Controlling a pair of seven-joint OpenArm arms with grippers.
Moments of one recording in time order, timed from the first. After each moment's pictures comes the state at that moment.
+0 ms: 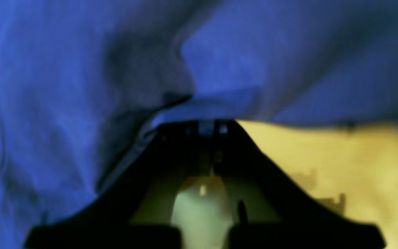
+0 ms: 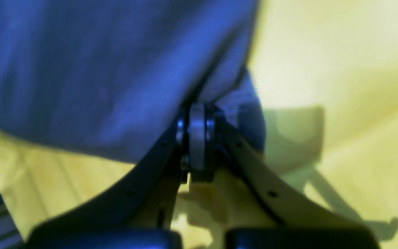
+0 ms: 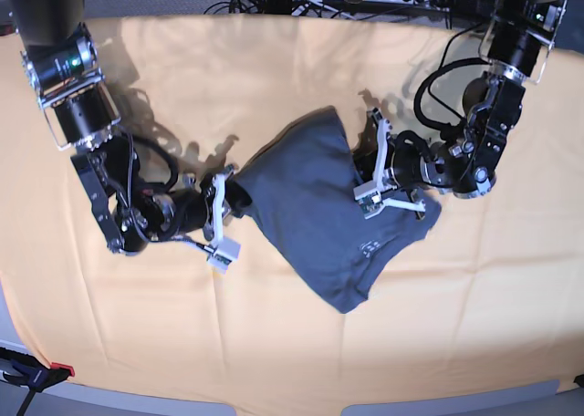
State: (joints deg) left arm -13.1 -30.5 24.2 92.2 -32.7 -37.2 52.7; right arm 26.9 20.7 -29.8 72.0 51.9 40.0 -65.7
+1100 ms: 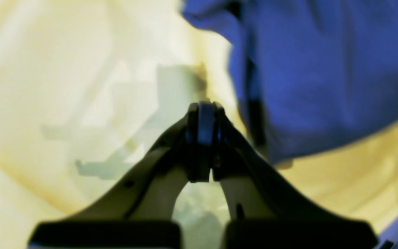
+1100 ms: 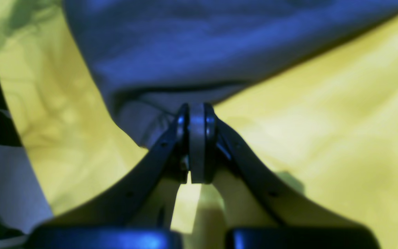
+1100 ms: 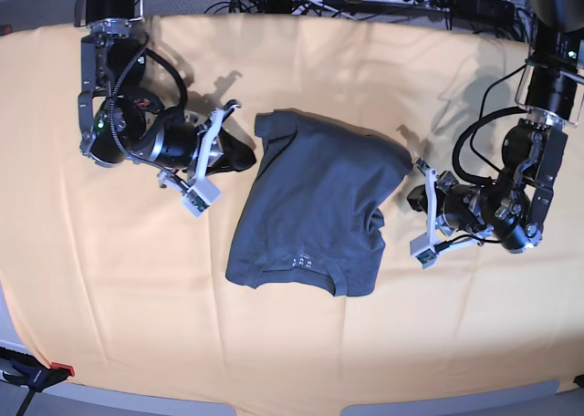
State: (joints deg) left arm -25.2 -37.0 24.1 88.5 -50.1 -26.9 75.1; right arm 0.1 11.8 -1.7 101.8 43.3 37.0 -67.5
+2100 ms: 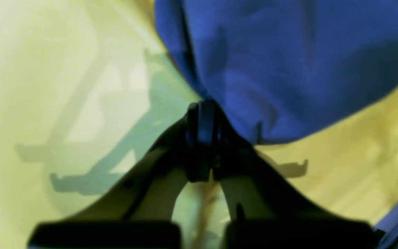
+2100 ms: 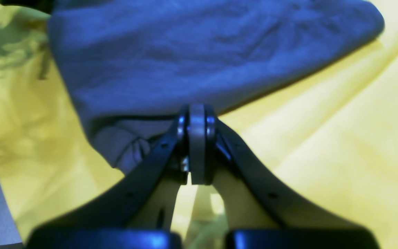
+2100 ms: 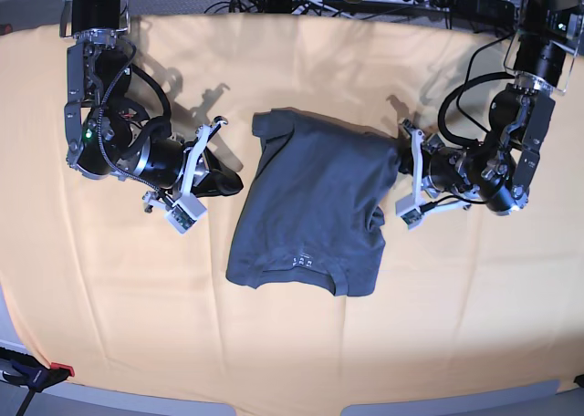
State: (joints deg) left arm -14.7 -35.6 23.4 94.9 -52.4 -28.2 76.1; right arm 2.1 13.7 -1.7 101.8 39.3 39.8 -59.9
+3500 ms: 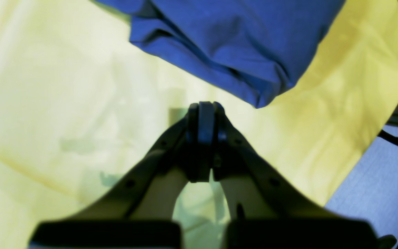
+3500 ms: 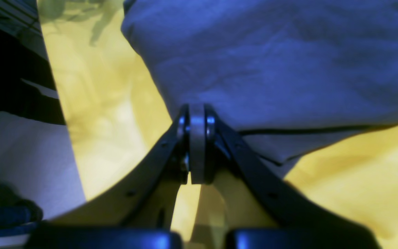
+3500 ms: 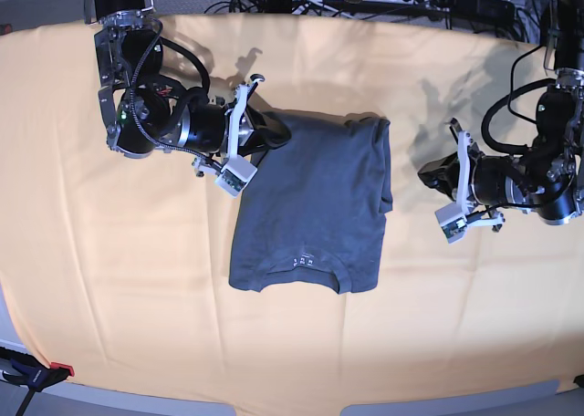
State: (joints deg) left arm -14.1 -44.1 11.3 103.5 -64.6 -35.9 78.6; right arm -1.7 9.9 -8.8 101.8 43.7 40.2 -65.7
